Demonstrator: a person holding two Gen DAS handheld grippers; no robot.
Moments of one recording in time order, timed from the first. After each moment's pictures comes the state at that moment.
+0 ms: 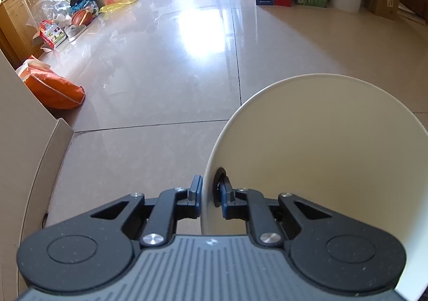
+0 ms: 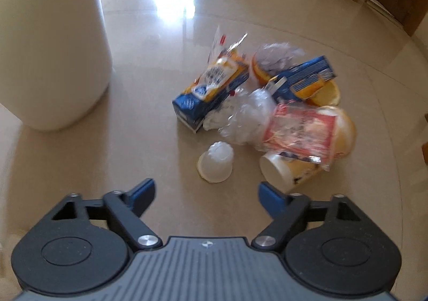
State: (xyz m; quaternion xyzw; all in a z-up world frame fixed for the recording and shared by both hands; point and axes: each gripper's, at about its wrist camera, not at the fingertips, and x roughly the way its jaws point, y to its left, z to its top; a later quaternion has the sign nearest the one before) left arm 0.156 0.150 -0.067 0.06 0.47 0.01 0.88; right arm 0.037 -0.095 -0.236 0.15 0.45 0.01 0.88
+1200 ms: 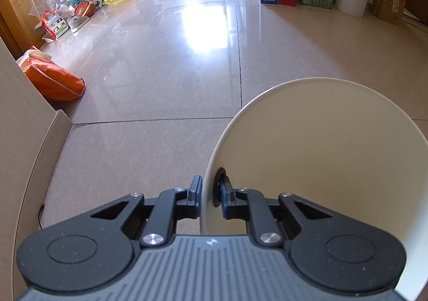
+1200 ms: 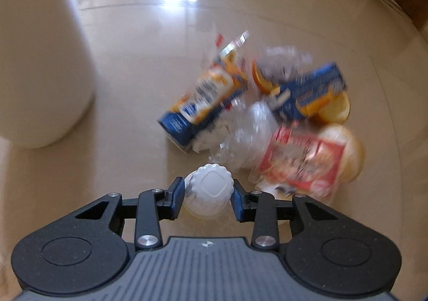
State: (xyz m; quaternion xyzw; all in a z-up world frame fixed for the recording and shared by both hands) left arm 0.160 0.151 -0.065 0.04 0.48 0.02 0.88; right arm 0.086 -0.131 -0.198 0.15 0.50 0.07 0.85
